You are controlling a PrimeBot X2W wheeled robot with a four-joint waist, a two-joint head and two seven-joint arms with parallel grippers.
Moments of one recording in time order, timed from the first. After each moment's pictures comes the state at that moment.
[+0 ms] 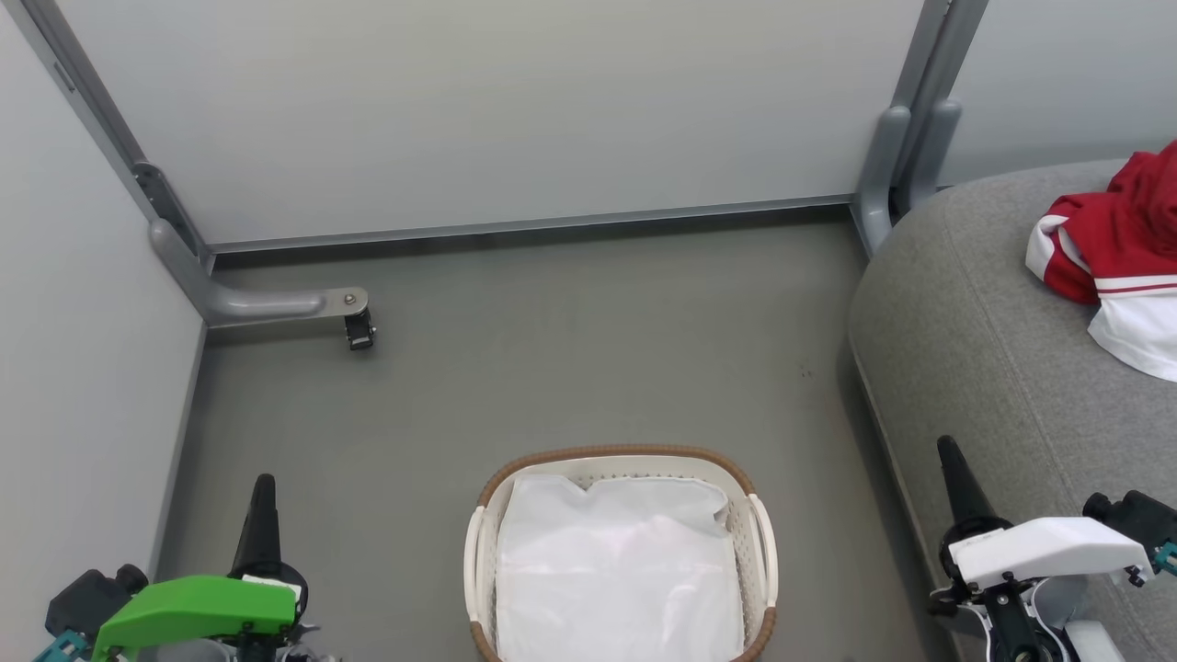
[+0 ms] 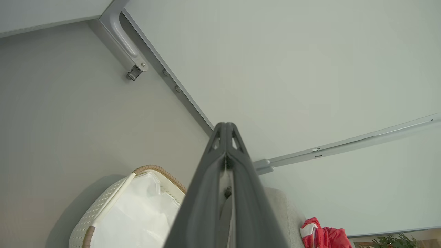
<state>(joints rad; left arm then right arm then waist) -0.04 0.05 0.05 0.26 -1.14 -0.12 -0.02 -0.07 -0.06 -0.02 0.26 1.11 0.13 -0.04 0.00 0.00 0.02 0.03</state>
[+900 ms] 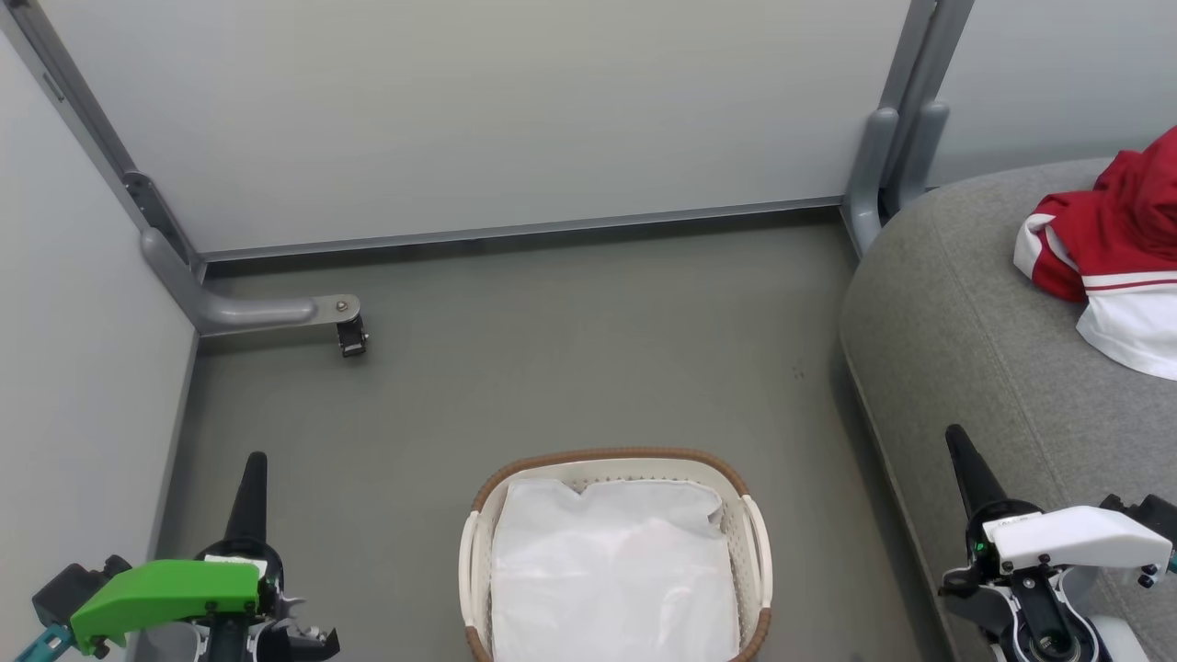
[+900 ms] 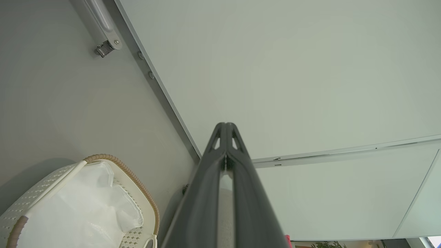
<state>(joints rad) -0.07 0.05 0.08 0.26 -1.37 -0.12 0.05 -0.09 -0.06 -0.06 0.25 1.36 0.13 0.03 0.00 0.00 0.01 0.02</state>
